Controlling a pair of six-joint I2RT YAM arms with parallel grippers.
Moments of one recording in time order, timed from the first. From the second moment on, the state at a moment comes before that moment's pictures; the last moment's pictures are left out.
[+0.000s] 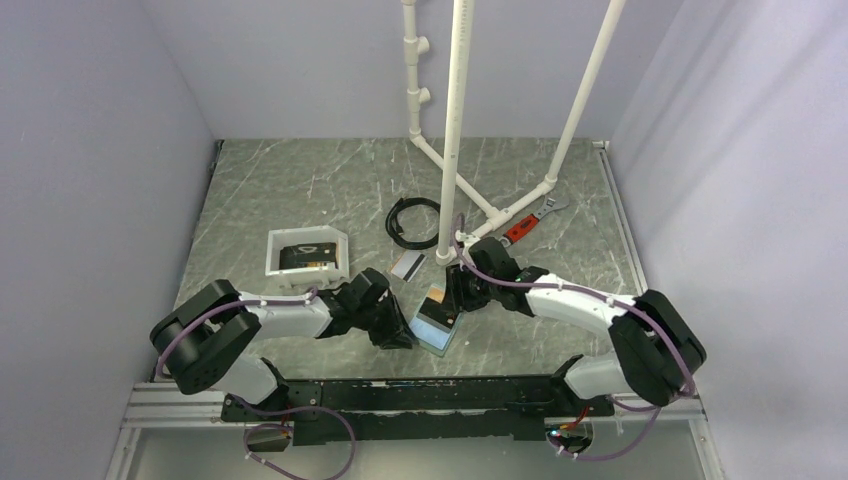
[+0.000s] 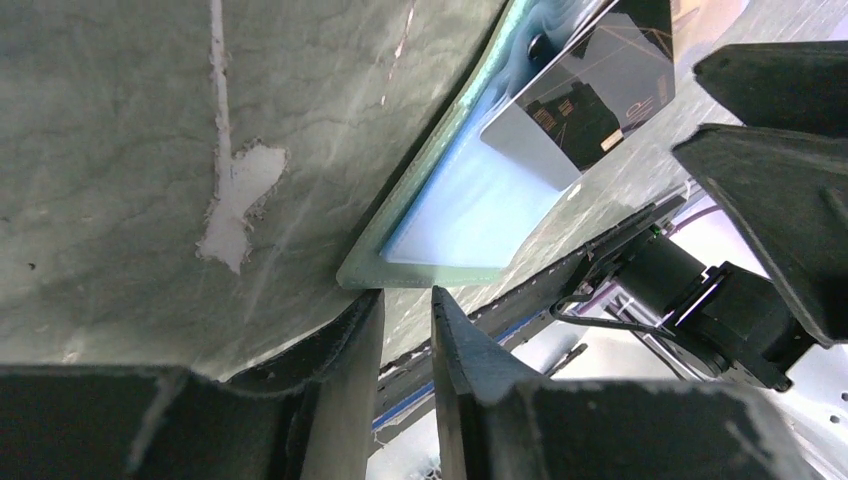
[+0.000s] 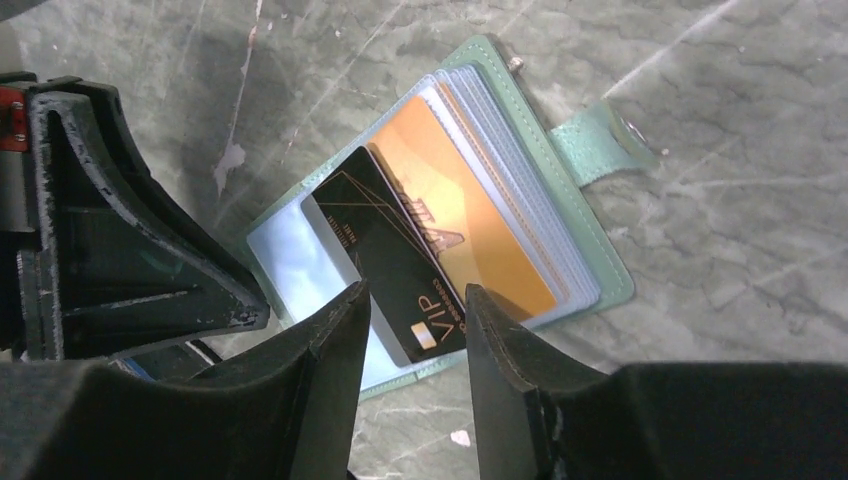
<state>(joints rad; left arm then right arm) -0.85 1.46 0.50 0.04 0.32 -1.25 0.68 1.33 0.61 -0.14 -0.23 0.45</state>
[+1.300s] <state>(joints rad) -0.77 1.47 0.59 -0.08 0.23 -1.12 0.75 1.37 0.62 -0.08 -0.22 0.50</state>
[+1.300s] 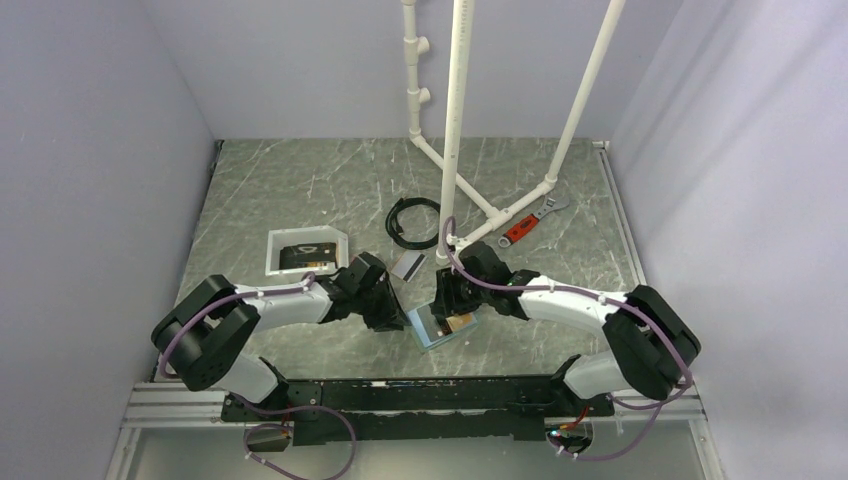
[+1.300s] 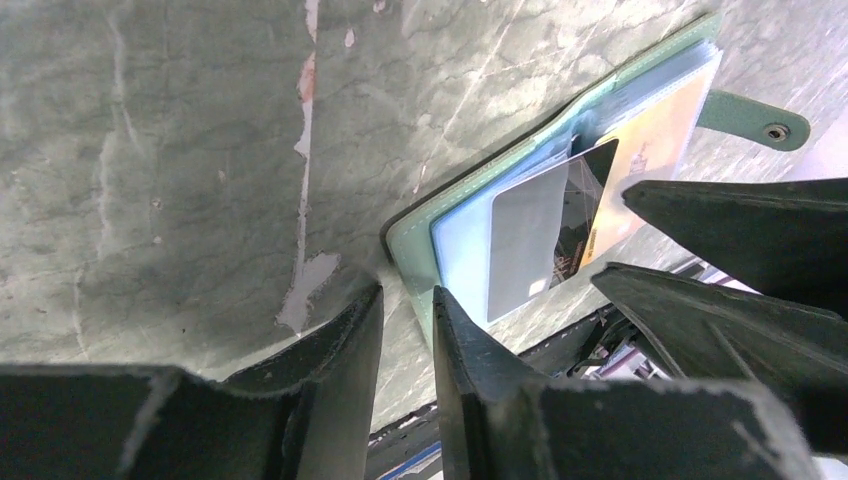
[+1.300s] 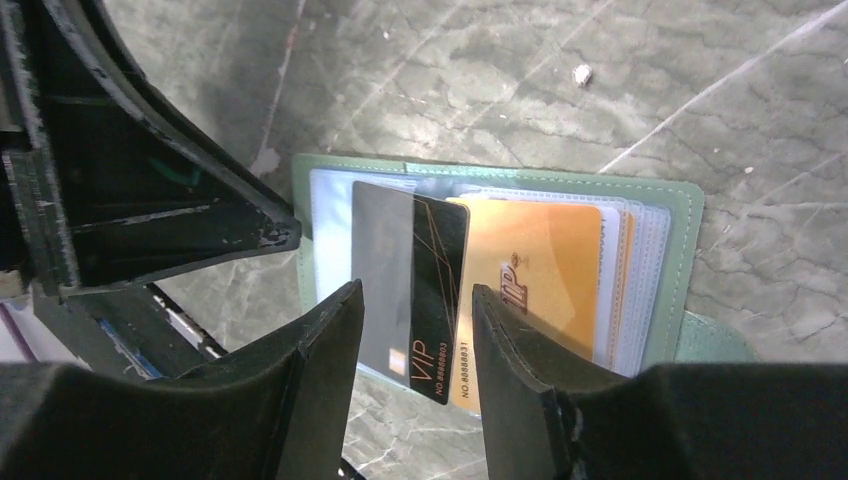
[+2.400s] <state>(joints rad) -0.77 1.44 0.58 -0.10 0.23 -1.09 0.82 1.35 0.58 -0.05 -0.20 0.55</state>
